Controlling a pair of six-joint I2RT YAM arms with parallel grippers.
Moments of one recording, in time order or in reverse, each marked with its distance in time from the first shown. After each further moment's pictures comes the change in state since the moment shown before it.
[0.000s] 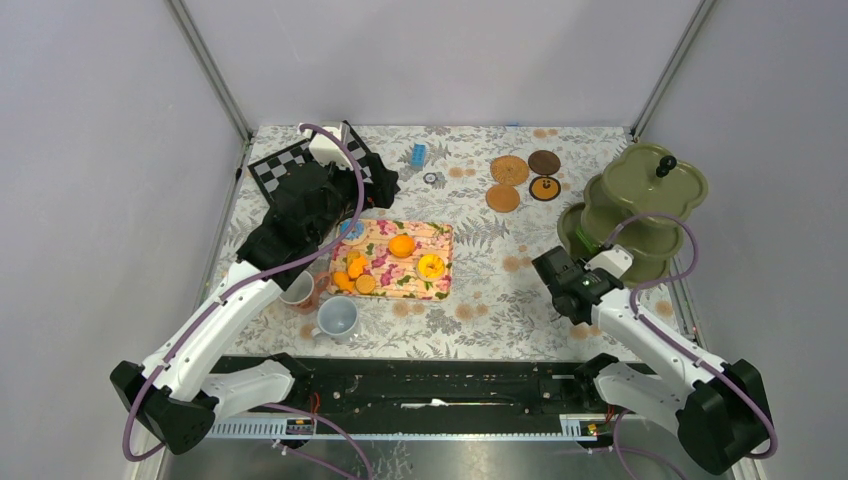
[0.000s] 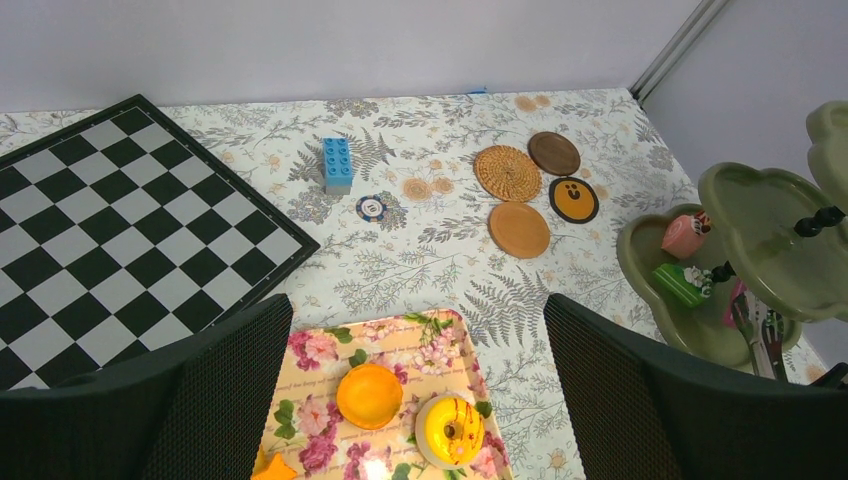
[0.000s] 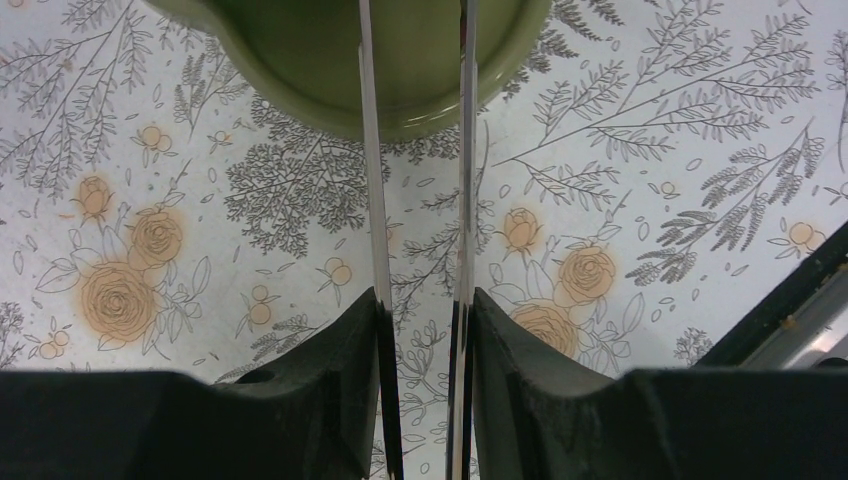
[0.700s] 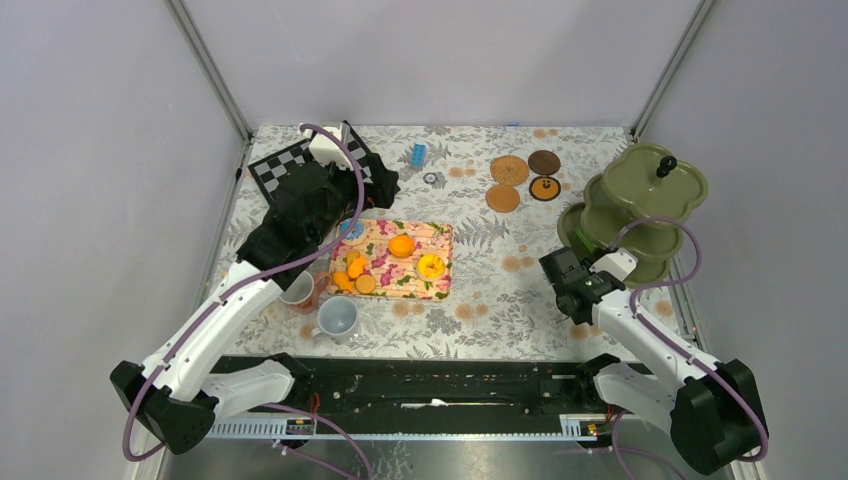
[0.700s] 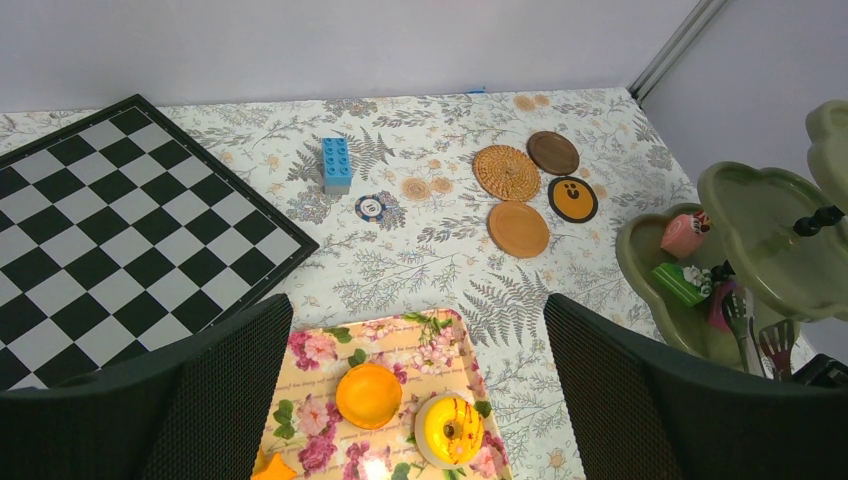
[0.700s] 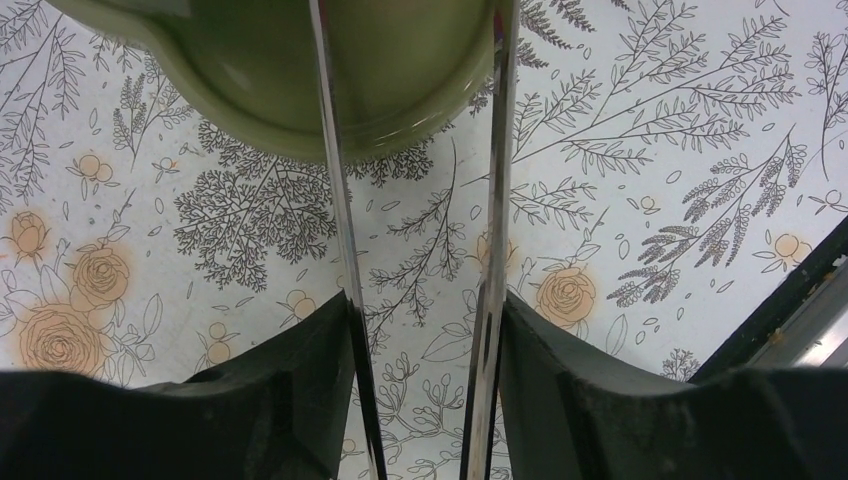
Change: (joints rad) left arm 0.000 0.000 0.000 0.000 0.006 0.000; right arm -0.087 0.009 -0.054 0.069 -0.008 -0.058
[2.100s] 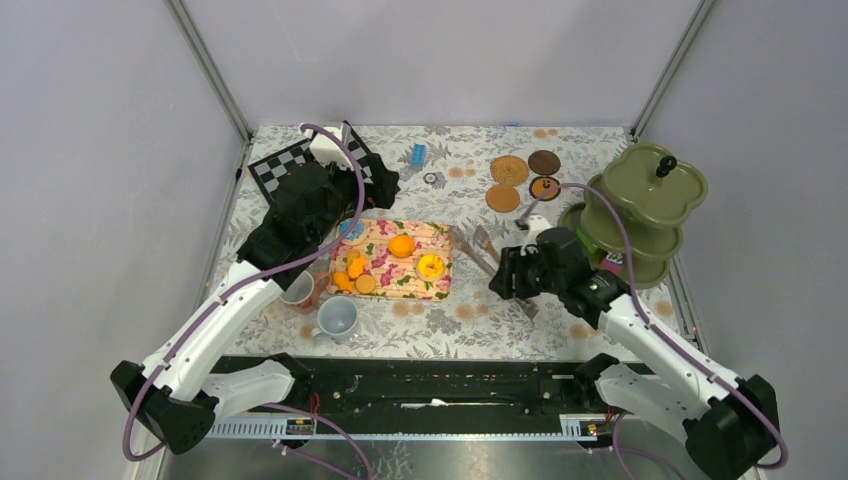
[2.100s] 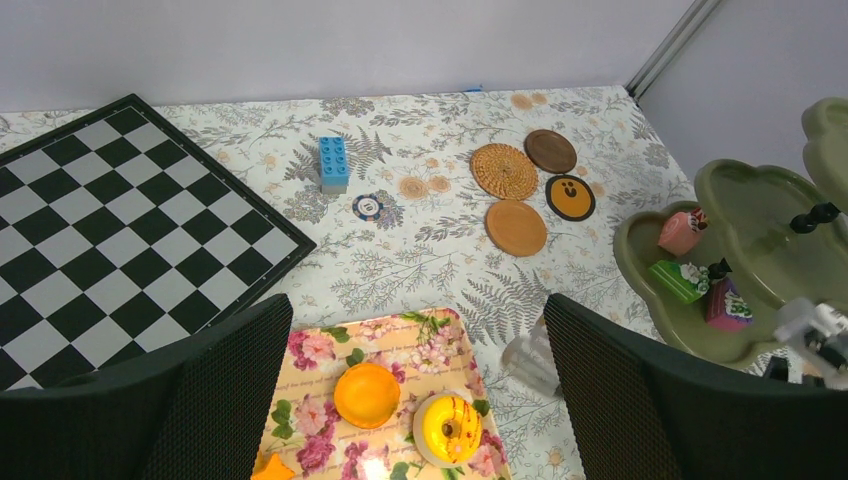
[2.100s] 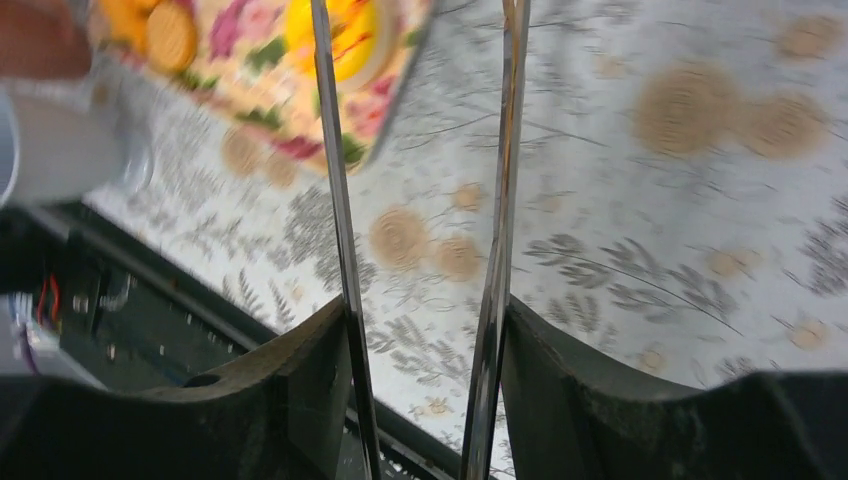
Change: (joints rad) left arm 0.000 0.000 0.000 0.000 0.007 0.000; right arm 0.078 -0.118 0.075 0.362 -0.925 -0.755
